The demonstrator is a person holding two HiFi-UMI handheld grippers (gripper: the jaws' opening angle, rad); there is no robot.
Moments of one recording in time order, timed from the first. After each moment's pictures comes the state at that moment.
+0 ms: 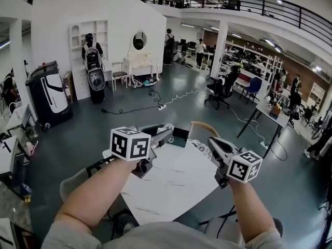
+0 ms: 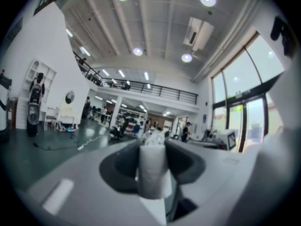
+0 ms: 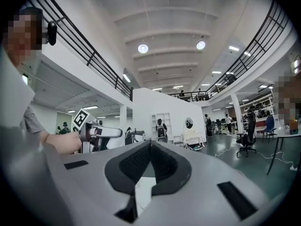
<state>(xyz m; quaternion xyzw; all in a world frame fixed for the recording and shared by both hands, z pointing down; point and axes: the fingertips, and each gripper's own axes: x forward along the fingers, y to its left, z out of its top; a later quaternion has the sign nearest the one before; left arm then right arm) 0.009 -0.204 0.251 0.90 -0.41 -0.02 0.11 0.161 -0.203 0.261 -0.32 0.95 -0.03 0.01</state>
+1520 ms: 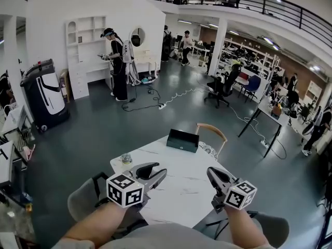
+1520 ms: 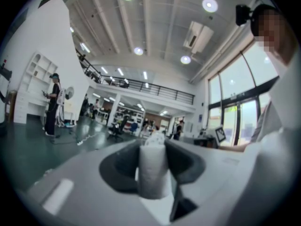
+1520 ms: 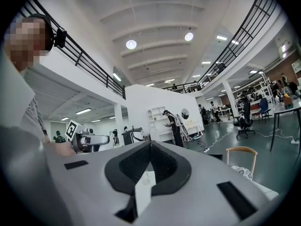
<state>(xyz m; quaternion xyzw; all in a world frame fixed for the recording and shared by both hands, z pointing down) -0.094 -0.169 0.352 0.91 -0.39 -0.03 0.12 0.082 -0.198 0.356 -0.34 0.93 -0.10 0.01</state>
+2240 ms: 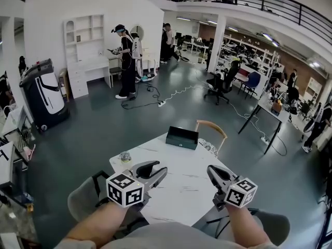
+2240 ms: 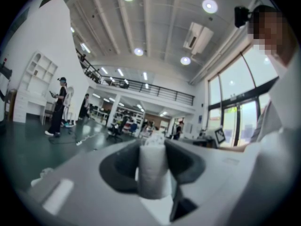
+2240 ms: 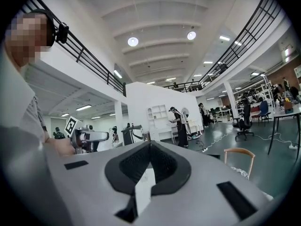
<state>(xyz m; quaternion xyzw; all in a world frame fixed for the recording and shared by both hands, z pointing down) -0.081 -0.163 0.354 0.91 -0.39 -0.03 0.12 0.092 -0.194 0.362 -0.34 0.93 -0.10 0.00</state>
